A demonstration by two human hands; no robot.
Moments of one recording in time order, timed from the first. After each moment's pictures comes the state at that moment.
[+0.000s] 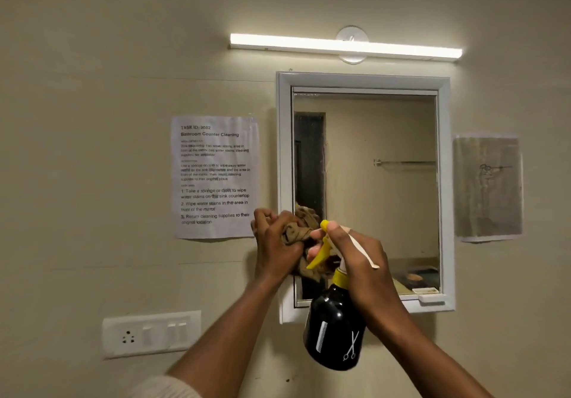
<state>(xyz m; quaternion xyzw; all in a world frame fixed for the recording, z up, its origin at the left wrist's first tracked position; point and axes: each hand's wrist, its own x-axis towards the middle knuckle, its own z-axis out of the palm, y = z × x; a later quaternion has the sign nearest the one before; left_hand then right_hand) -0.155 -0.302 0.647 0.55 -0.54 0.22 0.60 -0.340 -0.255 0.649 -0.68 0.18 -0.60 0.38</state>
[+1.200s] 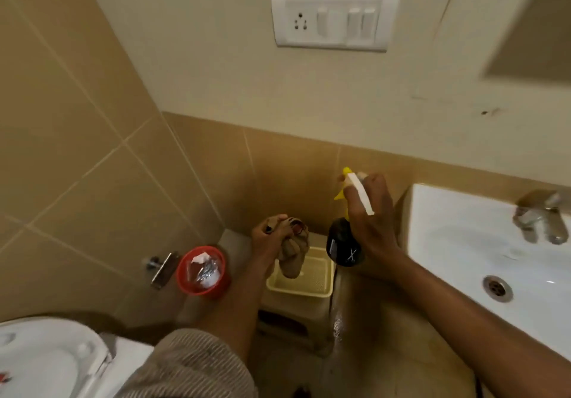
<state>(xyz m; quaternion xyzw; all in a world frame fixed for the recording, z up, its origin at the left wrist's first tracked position) -0.030 0.012 0.171 0.72 0.02 -0.24 0.65 -0.152 -0.135 0.269 -0.75 0.25 -0.36 0.49</state>
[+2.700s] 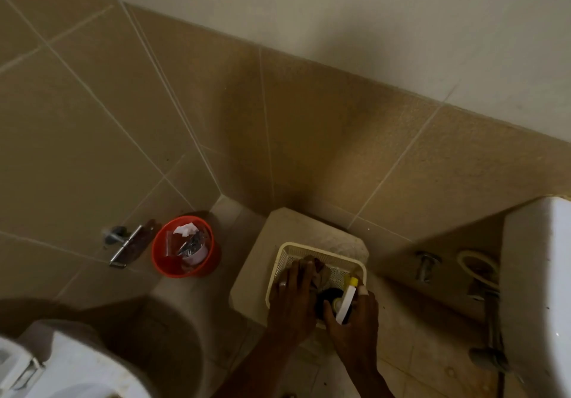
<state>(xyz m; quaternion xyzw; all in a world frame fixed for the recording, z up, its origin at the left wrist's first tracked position) -0.029 0.004 -0.079 0.92 -0.30 -0.24 0.11 -0.131 -0.088 -0.096 -0.82 0.41 -0.11 0.38</state>
